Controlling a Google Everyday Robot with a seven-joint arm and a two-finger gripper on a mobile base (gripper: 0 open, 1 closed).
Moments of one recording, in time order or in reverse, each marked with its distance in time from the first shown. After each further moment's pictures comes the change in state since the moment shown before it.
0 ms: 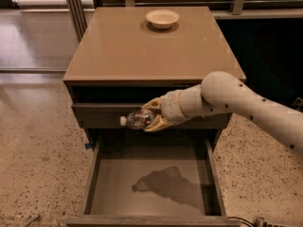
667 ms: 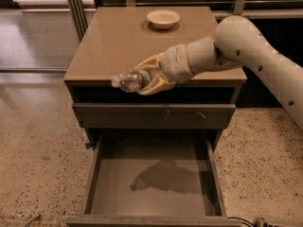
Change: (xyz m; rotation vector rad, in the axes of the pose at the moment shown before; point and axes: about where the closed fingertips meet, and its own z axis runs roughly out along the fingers) arm -0.076 -0.092 -0.064 -0.009 -0.218 -0.100
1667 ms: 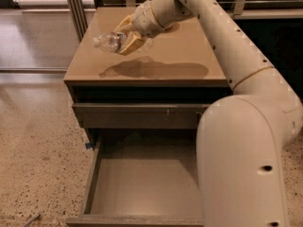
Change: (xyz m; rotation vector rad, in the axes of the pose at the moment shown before) arm 0.024 -0.149 0.060 -0.070 0.094 0.005
